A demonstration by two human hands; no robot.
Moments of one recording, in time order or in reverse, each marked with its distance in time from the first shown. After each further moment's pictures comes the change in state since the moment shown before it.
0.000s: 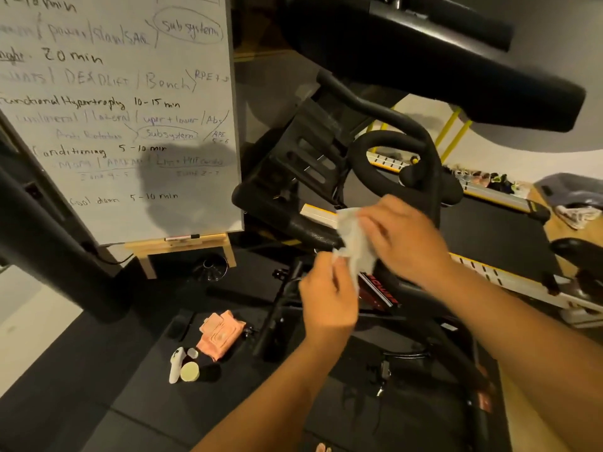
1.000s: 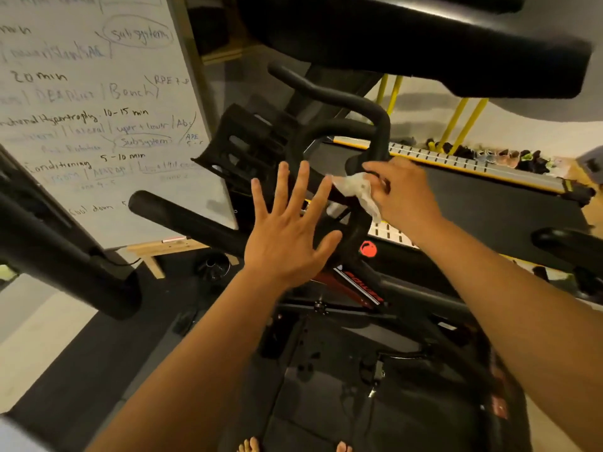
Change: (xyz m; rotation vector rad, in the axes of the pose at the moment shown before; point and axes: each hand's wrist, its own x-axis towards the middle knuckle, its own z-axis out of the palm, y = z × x) left_hand 0.069 0.048 0.068 1.256 -0.321 0.549; right_hand 0.022 0.149 -0.015 0.208 0.228 0.185
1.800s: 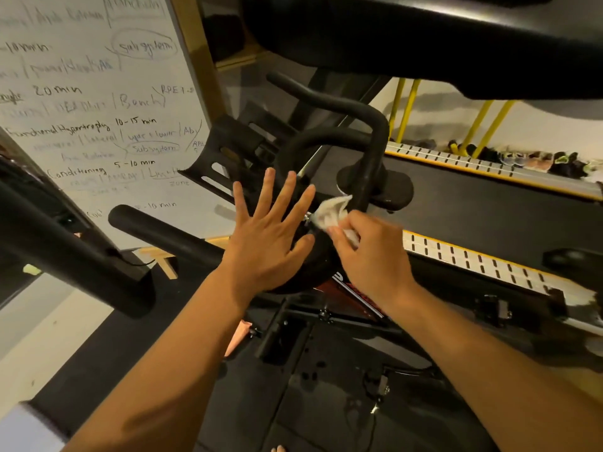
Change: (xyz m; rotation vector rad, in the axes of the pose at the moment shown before) left_hand 0.020 -0.002 -0.001 0.014 -0.085 -0.017; right_hand -0.050 -0.017 0.008 0.279 0.048 -0.042
